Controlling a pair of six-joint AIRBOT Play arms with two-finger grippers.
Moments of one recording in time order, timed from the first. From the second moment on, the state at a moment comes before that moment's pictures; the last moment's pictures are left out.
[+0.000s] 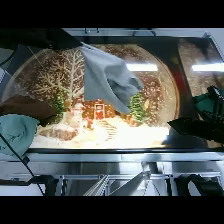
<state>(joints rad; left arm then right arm) -0.05 -1.57 1.92 0.27 -1.62 -1.07 -0.09 -0.54 0.58 -0.94 1.15 1.37</state>
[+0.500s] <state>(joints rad) -0.30 -1.65 1.91 0.50 -1.68 -1.14 -0.09 -0.54 0.58 -0.94 1.15 1.37</state>
